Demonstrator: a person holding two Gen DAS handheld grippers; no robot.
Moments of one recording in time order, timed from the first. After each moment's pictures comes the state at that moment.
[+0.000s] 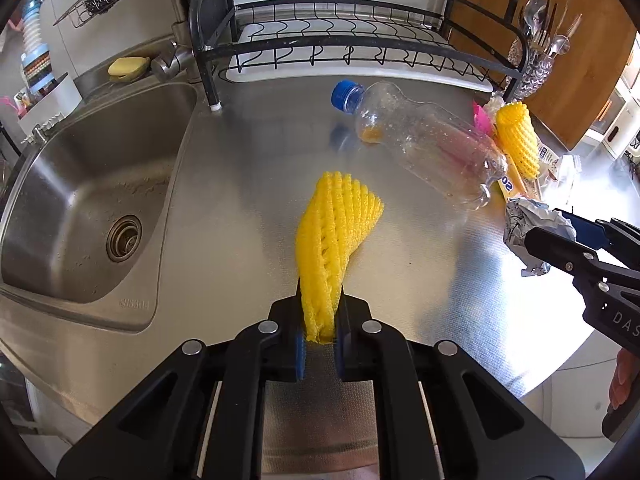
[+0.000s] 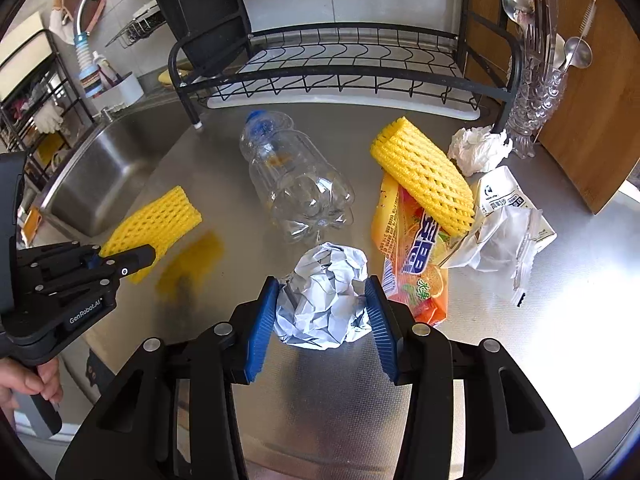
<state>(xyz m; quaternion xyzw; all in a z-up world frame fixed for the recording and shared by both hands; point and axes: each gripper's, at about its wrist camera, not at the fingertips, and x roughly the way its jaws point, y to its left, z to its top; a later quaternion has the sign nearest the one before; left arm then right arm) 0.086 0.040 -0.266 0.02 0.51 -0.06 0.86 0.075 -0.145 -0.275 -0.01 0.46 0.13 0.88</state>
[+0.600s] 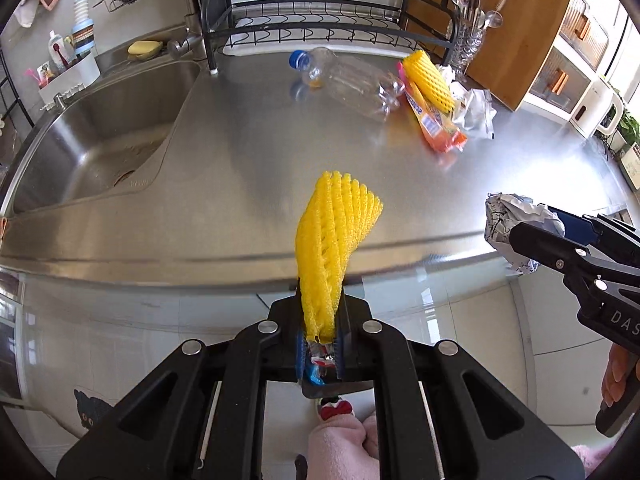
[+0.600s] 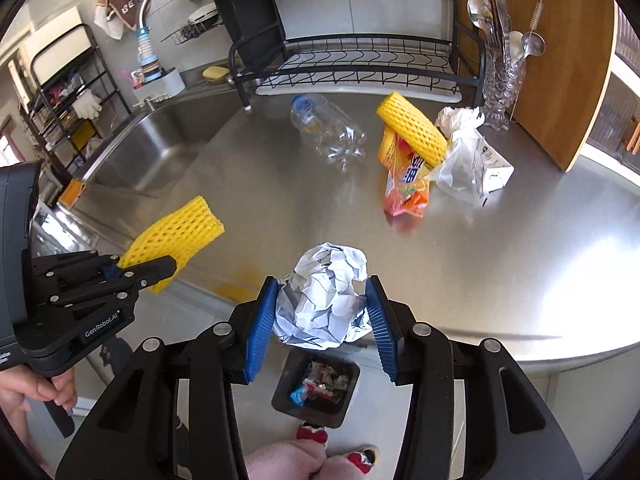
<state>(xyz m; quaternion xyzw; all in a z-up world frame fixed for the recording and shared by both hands) -0.061 0.007 -0.250 0.00 0.51 -0.06 0.86 -0.055 -0.172 -0.255 0.00 0.46 0.17 0.87</state>
